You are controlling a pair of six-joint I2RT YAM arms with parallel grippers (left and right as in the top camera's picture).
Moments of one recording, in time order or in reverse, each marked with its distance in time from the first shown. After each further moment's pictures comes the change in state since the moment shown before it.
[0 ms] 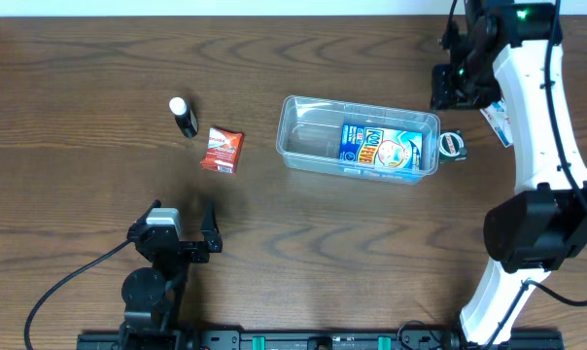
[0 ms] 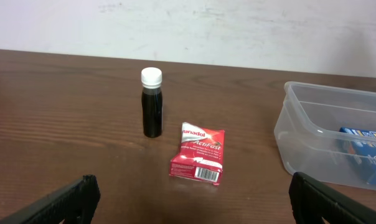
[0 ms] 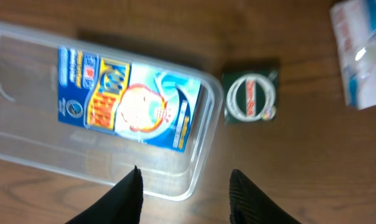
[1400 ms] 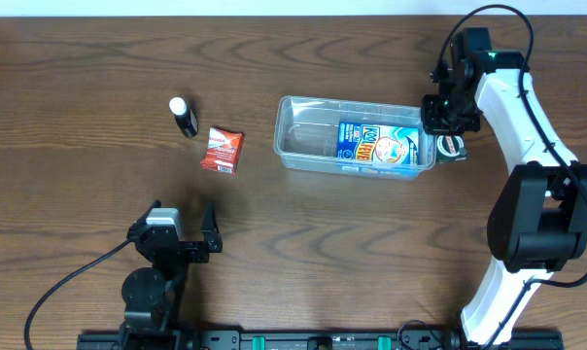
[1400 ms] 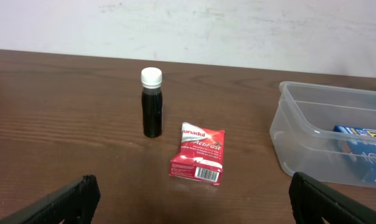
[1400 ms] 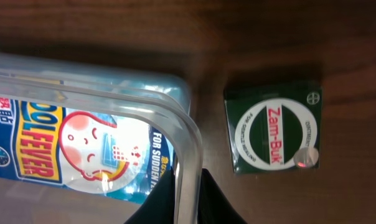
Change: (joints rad) left arm 0.000 0.000 0.000 0.000 0.000 0.000; right arm -0.030 -0.002 -0.404 0.405 -0.025 0.042
